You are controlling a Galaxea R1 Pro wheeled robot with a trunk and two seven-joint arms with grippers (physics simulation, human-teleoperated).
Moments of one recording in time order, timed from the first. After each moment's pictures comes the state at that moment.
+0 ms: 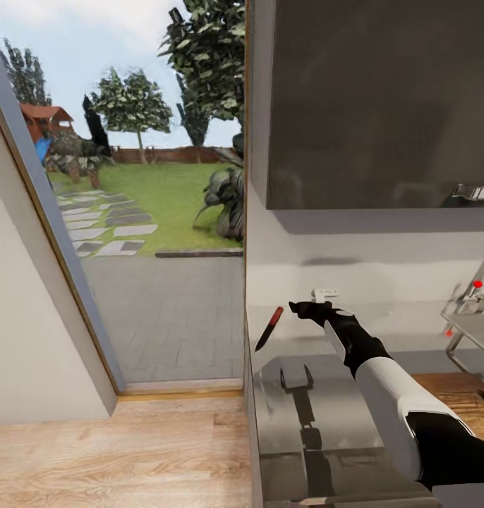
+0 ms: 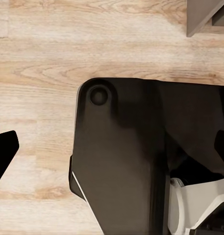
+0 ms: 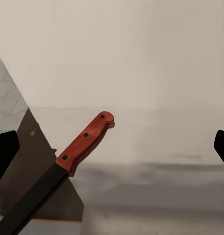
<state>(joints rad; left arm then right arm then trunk) 0.37 -0.04 0.00 -0.38 0.05 -0.57 0.00 -1.00 0.01 -0.06 -0.49 0.04 0.21 0.15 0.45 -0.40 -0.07</state>
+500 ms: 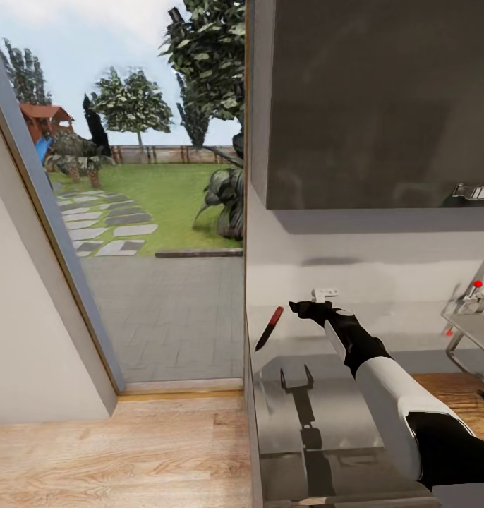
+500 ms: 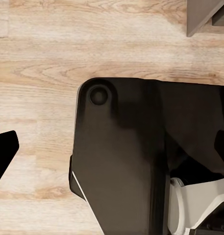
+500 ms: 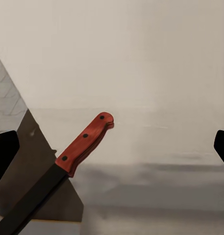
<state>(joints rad) 0.37 -0.04 0.00 -0.38 0.05 -0.57 0.00 -1.00 0.01 -0.06 -0.49 0.04 0.21 0.15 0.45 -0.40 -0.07</state>
